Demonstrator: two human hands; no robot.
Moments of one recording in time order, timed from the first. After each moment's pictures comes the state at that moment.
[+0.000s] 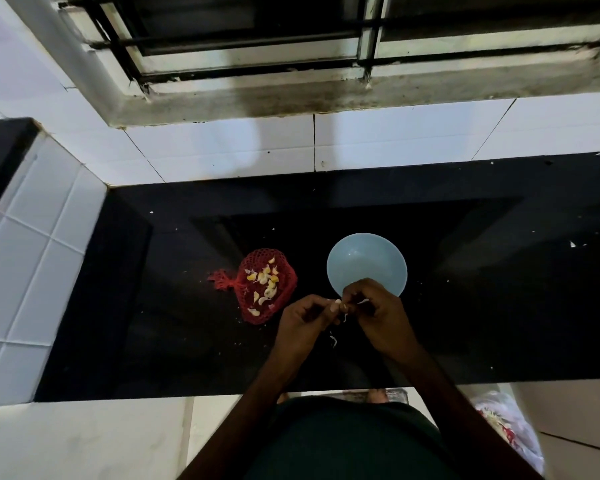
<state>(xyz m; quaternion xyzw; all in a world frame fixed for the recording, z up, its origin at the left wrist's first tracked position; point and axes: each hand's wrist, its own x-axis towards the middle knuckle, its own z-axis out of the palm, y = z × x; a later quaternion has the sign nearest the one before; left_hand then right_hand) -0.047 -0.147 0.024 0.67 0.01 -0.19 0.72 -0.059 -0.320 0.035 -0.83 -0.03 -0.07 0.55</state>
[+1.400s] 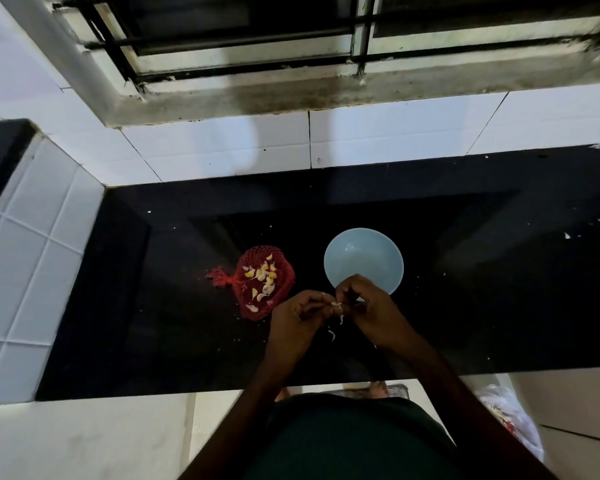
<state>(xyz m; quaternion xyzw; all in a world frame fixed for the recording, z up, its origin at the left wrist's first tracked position) -0.052 -0.144 0.038 0.73 0.00 -0.17 0.66 -0.060 -0.323 0.036 -0.83 -0.06 0.02 0.55</state>
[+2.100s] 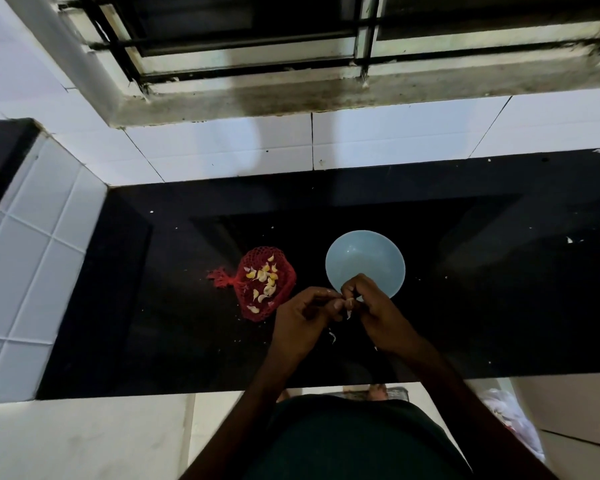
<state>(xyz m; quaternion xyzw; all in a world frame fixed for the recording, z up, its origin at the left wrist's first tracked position) -0.050 -0.149 0.042 0.75 -0.07 -0.11 0.65 -0.058 -0.329 0.034 -0.84 -0.10 0.02 0.53</state>
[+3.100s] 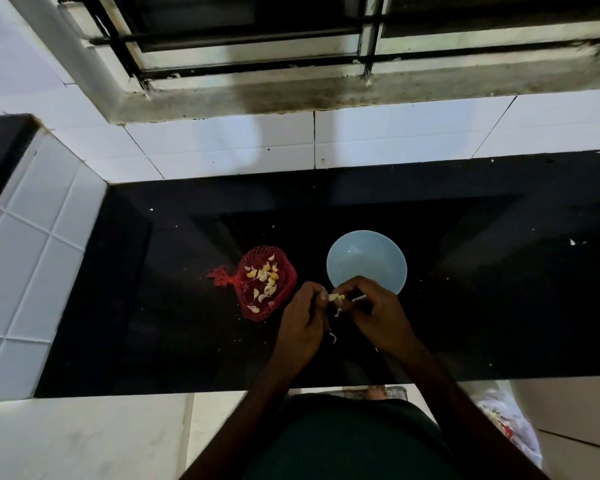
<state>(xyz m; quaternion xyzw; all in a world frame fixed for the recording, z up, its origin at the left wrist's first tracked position) -0.047 -0.149 0.026 0.82 -0.10 -0.06 0.56 -0.060 -0.316 0.048 -0.82 -0.03 -0.03 0.57</state>
